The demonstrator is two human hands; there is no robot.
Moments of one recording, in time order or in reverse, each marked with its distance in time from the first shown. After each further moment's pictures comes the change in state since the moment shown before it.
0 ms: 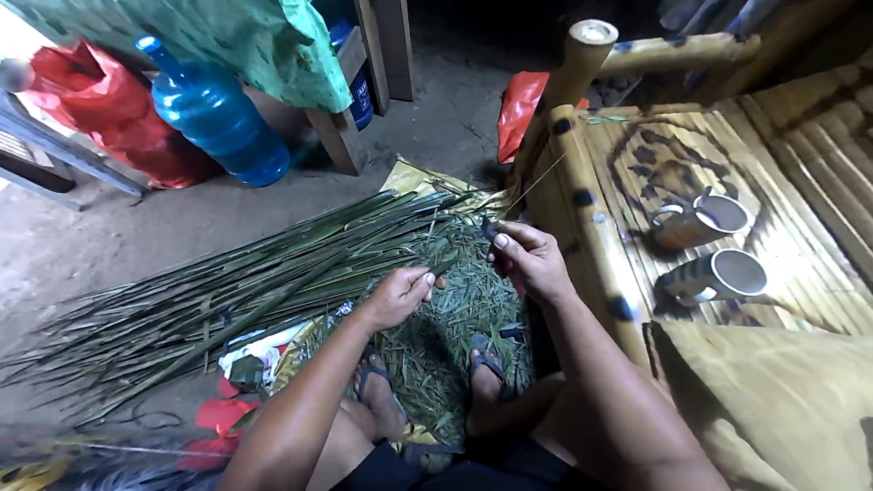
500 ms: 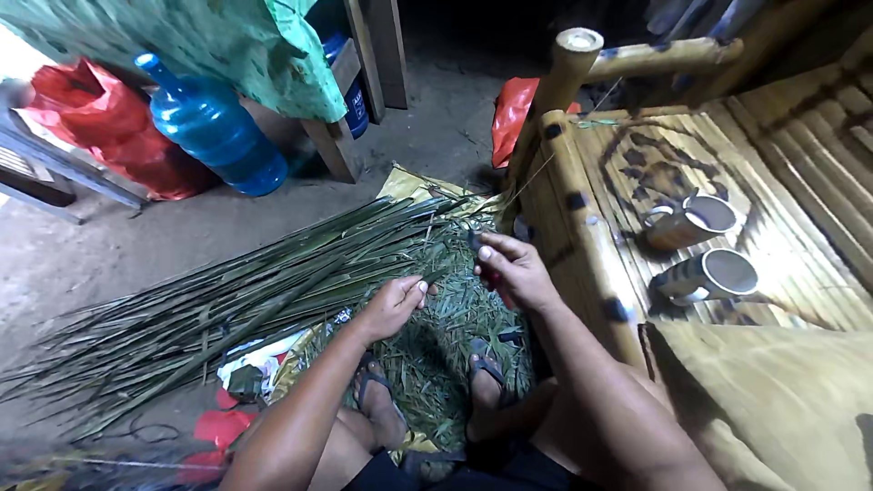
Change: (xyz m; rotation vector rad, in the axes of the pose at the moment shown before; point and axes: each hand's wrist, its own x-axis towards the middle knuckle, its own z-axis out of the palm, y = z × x) left_hand -0.003 -0.003 0.004 0.035 0.008 -0.079; right_hand -0.005 0.000 0.010 0.043 -0.006 0.135
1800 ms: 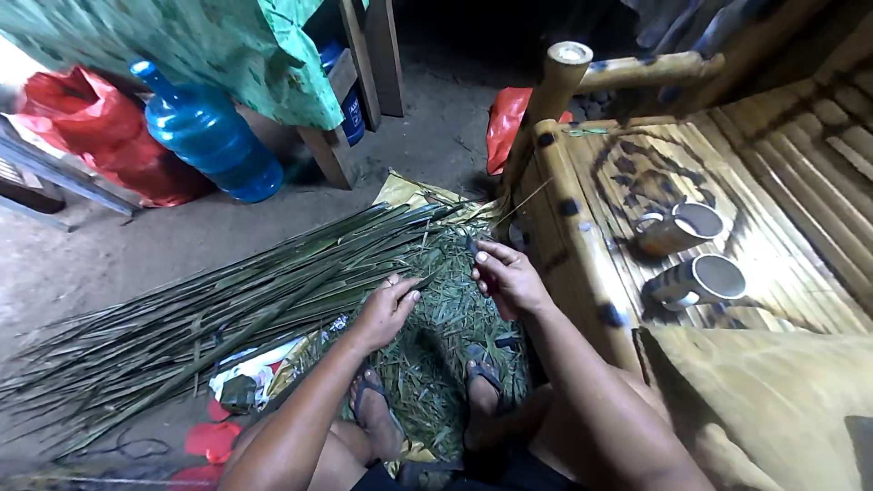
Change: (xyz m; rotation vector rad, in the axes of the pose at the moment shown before) left_hand 0.000 -0.015 0.002 0.302 0.143 -0.043; right_hand 0.007 0.009 -0.004 0.106 0.099 0.221
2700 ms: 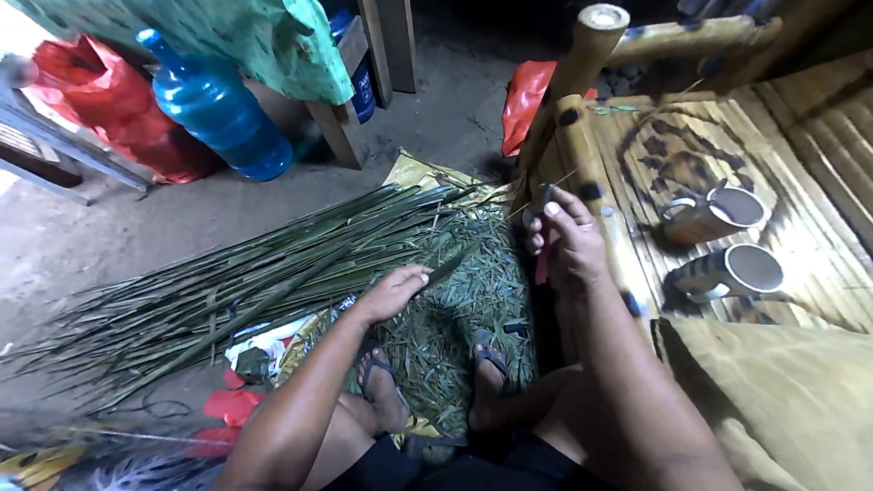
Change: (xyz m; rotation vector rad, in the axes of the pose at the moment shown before) left_hand -0.002 0.007 -0.012 -0.352 -0.206 -0.197; right_hand -0.001 -0.024 -0.035 0.084 0.073 -0.254
